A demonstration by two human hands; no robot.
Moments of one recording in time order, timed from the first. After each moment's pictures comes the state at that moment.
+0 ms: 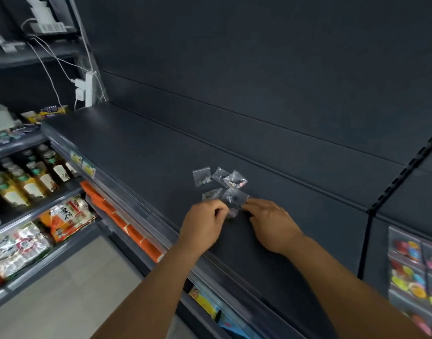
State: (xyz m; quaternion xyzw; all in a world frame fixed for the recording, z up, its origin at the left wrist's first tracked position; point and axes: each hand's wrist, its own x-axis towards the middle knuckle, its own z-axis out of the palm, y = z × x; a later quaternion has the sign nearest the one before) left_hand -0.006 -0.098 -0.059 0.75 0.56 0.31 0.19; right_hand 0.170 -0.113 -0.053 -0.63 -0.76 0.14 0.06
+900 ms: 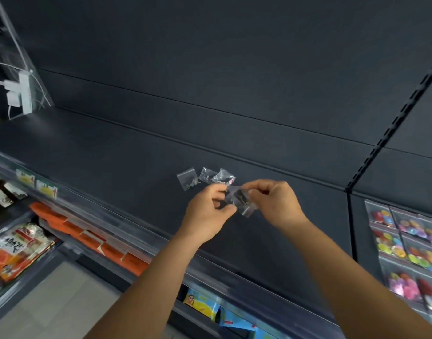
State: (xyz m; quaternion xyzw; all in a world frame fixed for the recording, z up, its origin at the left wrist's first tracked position) left_hand -0.012 -0.077 -0.037 0.68 0.50 0.30 0.45; right_hand 0.140 -0.120 -0.011 -0.70 -0.49 0.29 0.43
